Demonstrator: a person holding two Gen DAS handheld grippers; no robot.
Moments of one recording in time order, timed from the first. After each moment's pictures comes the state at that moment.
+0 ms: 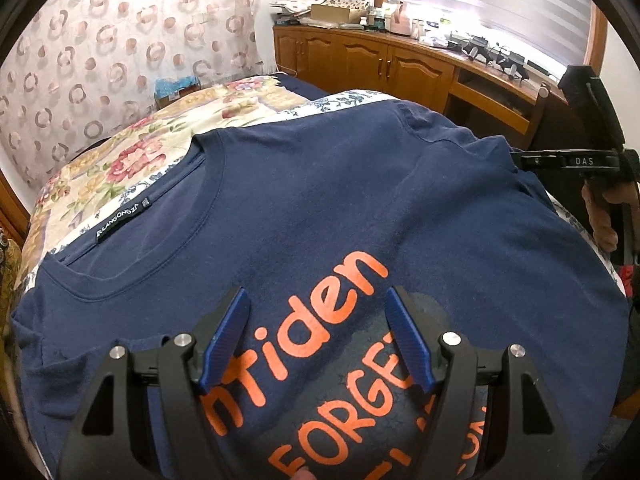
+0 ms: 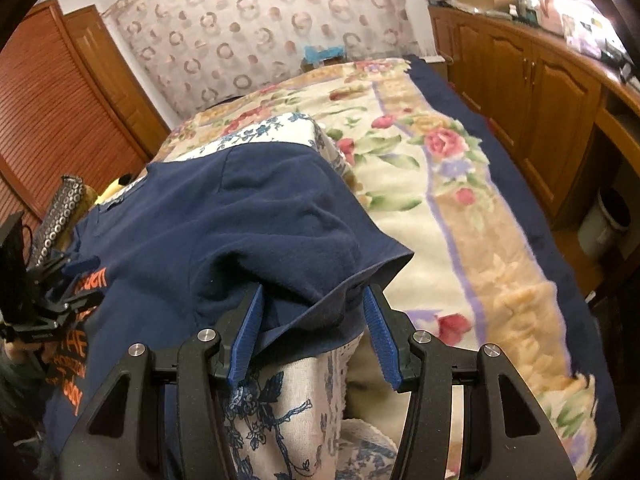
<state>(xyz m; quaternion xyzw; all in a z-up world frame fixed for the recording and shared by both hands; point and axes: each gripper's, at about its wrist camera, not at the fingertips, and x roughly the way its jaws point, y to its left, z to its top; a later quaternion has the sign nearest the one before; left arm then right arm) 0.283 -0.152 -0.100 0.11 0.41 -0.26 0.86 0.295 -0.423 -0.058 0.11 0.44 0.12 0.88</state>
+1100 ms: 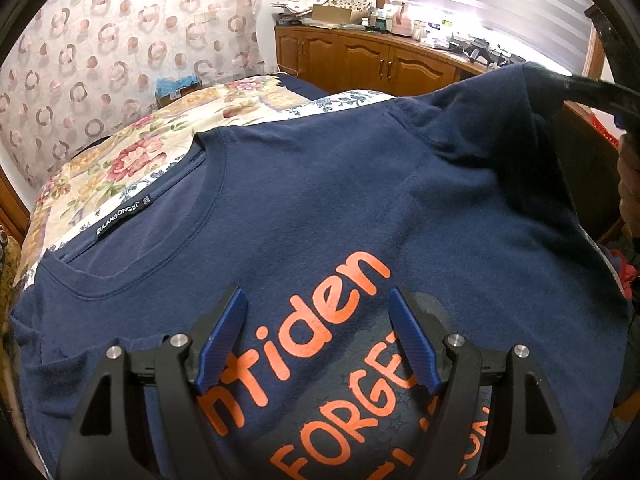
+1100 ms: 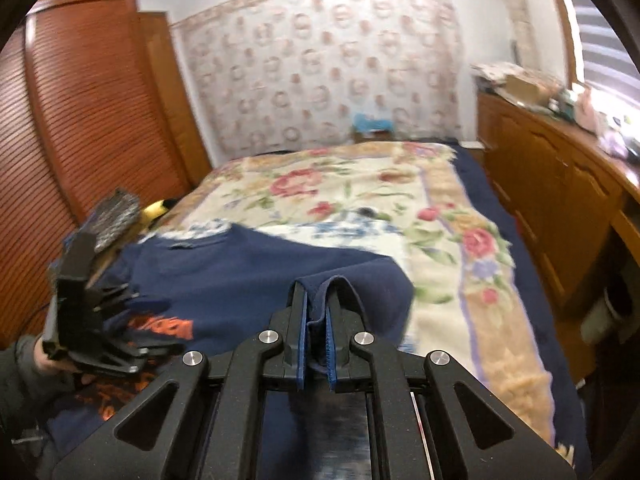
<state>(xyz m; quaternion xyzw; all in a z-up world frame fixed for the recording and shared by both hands) 0.283 -0.149 -0.100 0.11 0.42 -0.26 0.86 0.274 -0.339 0.027 0.03 0.32 0.18 0.93</state>
